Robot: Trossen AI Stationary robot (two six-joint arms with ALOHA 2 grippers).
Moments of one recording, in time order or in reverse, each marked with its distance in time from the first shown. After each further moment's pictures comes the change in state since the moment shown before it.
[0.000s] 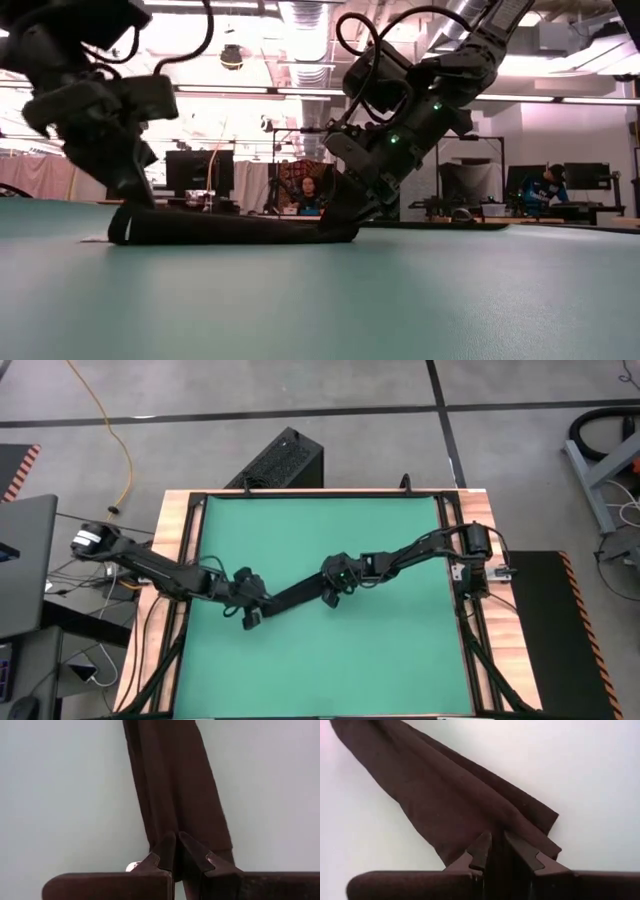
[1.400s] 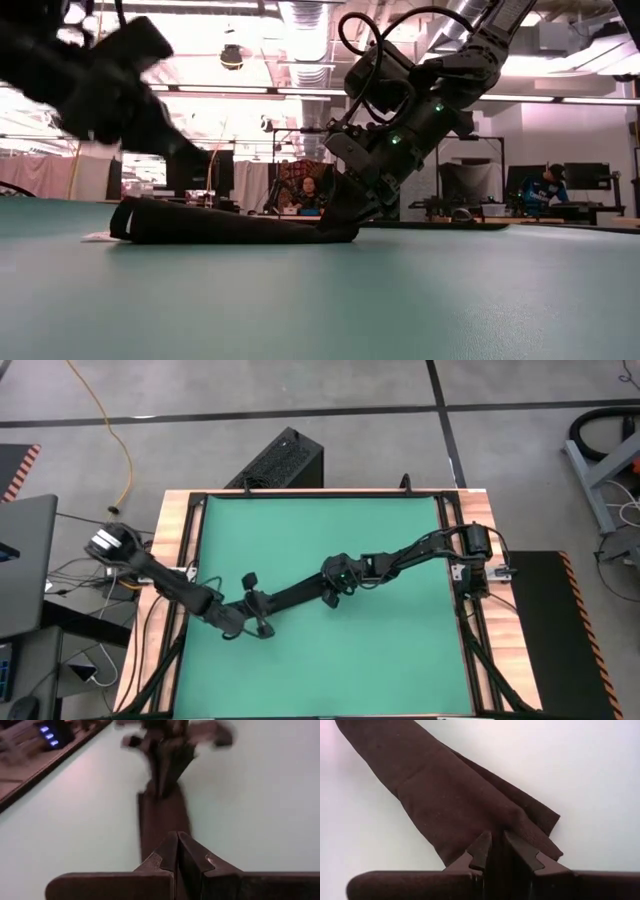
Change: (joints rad) left arm -0.254 0.219 -0.014 0.560 -0.622 0.258; right arm 0.005 0.000 -0.004 0.024 0.007 -0.001
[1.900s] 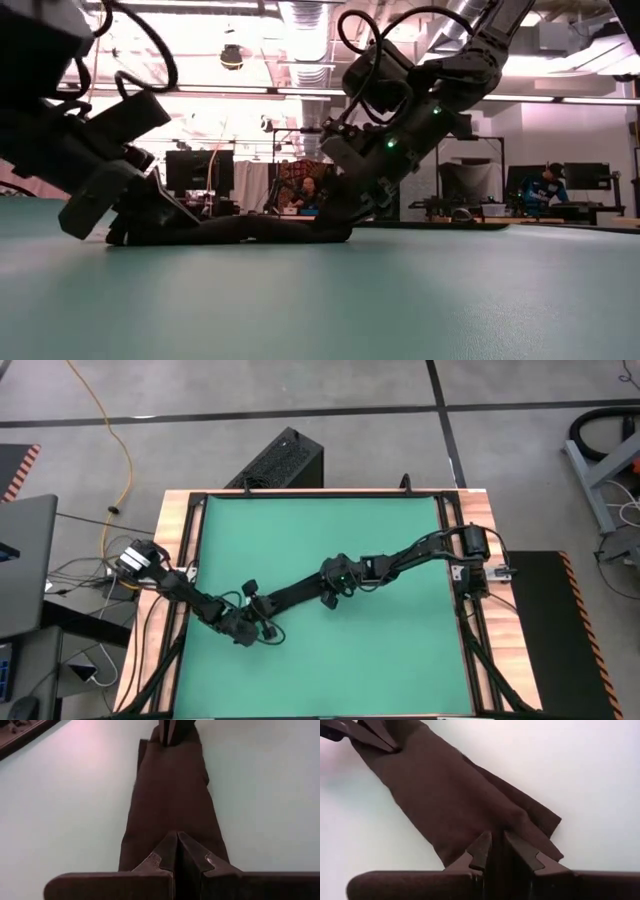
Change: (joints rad) left arm -0.014 0.321 0.001 0.027 -0.054 -0.272; right arm 0.011 -0.010 0.000 0.064 0.026 -0.019
